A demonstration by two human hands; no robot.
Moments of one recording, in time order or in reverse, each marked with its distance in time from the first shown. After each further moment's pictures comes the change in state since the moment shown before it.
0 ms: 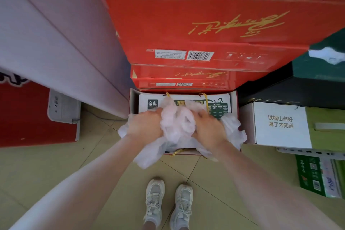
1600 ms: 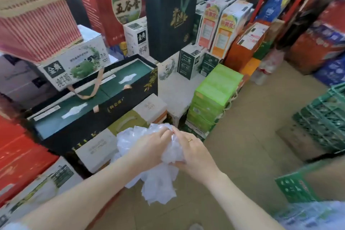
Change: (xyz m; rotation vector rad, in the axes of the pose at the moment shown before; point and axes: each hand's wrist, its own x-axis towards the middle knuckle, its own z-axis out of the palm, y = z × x) left_hand -0.315 0.431 -0.108 0.336 0.142 1.405; right_hand -0.500 0.202 -0.074 0.407 0.710 0.484
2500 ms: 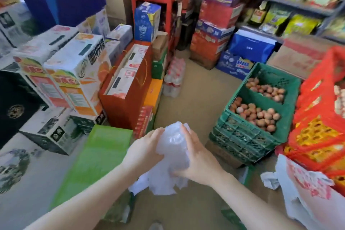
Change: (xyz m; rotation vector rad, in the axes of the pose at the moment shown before) left_hand 0.625 0.246 0.007 -0.285 -0.050 0.183; right_hand 0.017 0.532 -0.296 0.178 0.091 0.652
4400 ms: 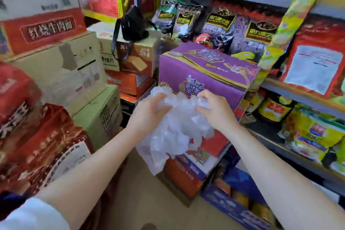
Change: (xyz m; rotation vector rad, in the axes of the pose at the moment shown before) left_hand 1.613 0.155 -0.120 -0.307 0.365 0.118; right_hand 1.227 0.712 -0.855 -0.100 0.573 0.056
